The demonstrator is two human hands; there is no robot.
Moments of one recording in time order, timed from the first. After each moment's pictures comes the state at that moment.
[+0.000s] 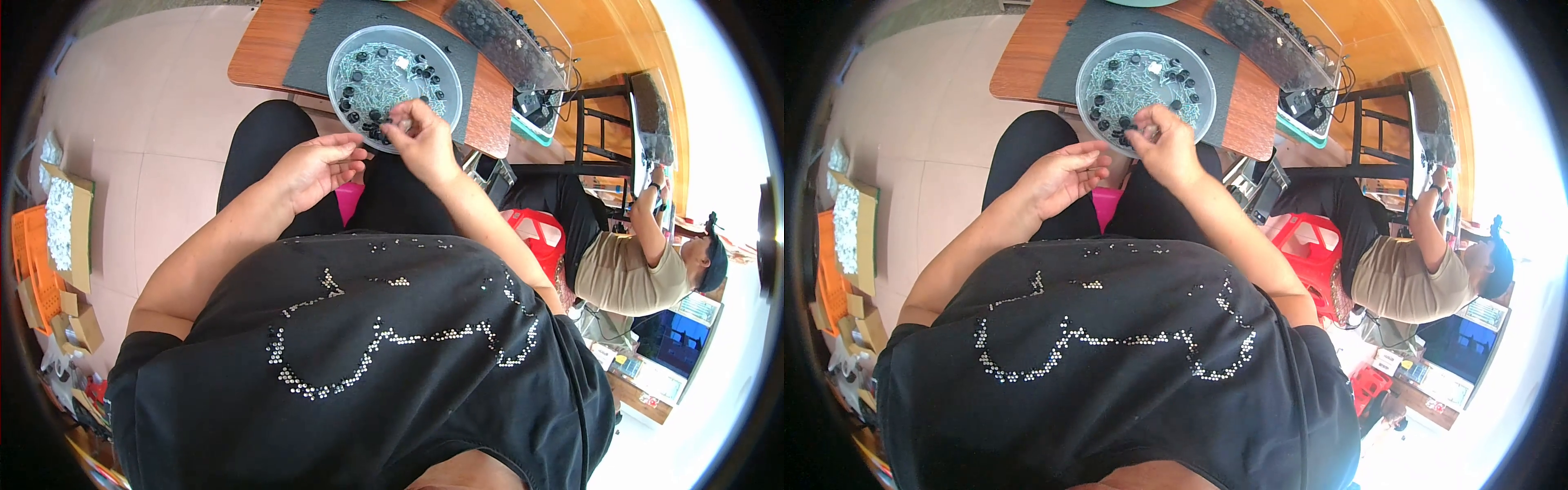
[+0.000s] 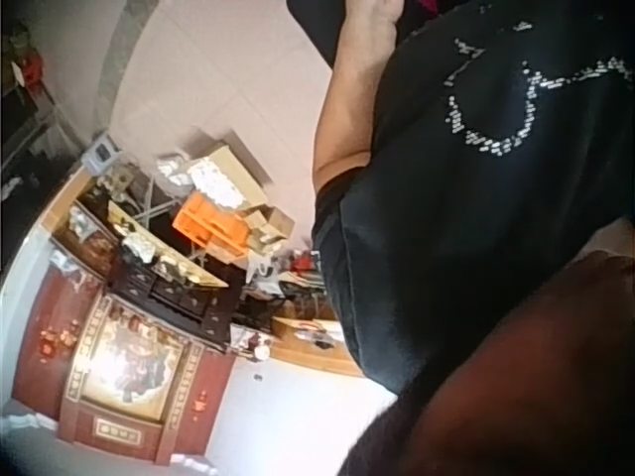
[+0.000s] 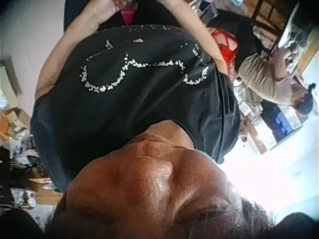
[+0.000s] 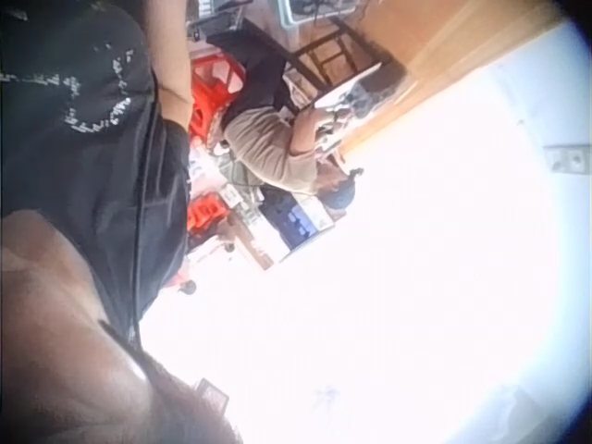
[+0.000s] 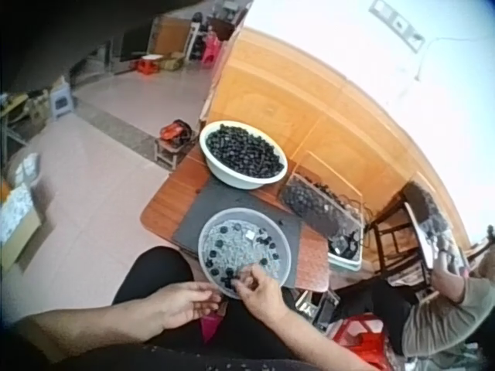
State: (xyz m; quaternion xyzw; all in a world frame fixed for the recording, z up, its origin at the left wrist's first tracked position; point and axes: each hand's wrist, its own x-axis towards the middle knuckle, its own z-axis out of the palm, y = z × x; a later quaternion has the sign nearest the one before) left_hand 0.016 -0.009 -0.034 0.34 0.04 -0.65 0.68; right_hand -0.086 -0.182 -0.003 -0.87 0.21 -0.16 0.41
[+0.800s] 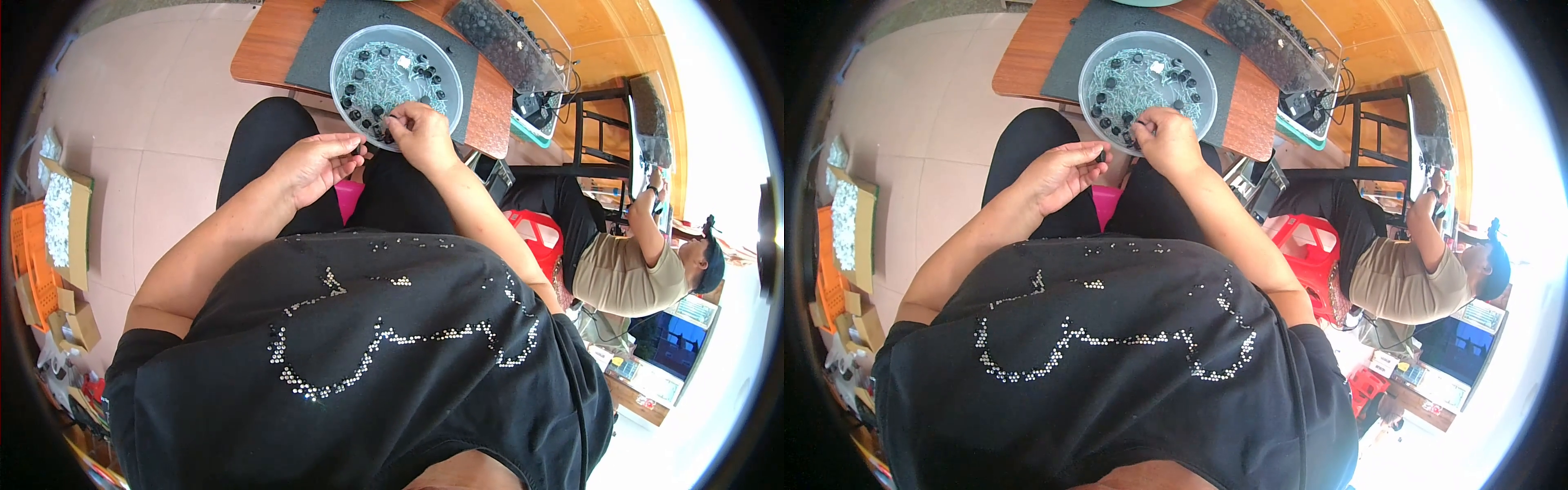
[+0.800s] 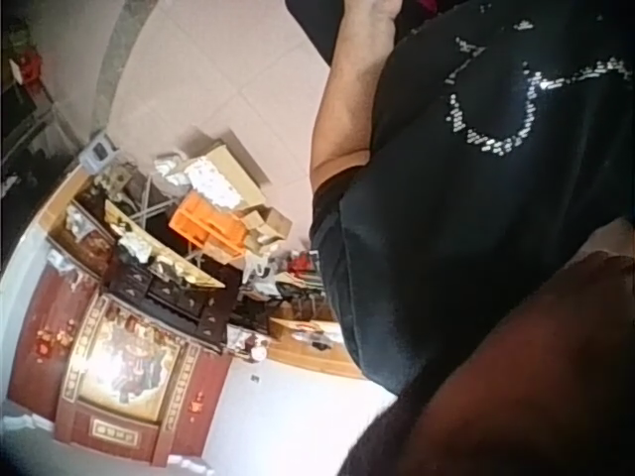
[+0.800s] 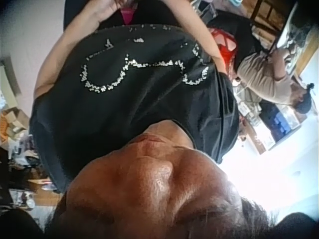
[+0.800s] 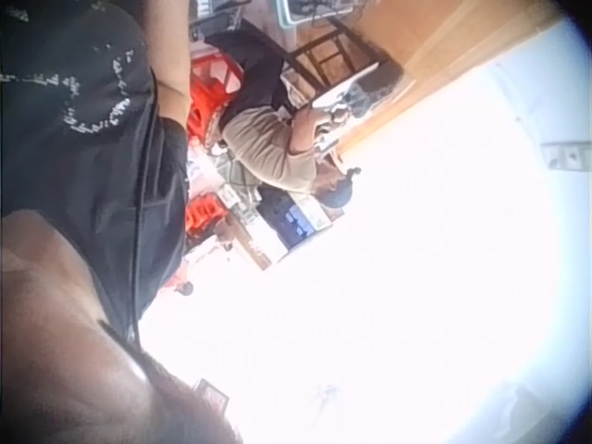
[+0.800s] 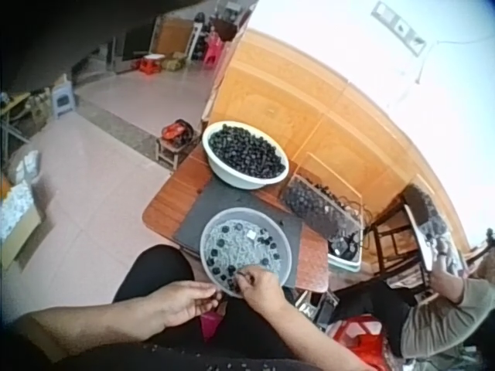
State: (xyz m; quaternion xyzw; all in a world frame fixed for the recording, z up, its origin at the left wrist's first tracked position) left_hand 0.017 -0.010 -0.039 0.33 0.04 -0.64 0.70; right_hand -0.079 -0.194 -0.008 -0.93 0.19 -0.11 0.29
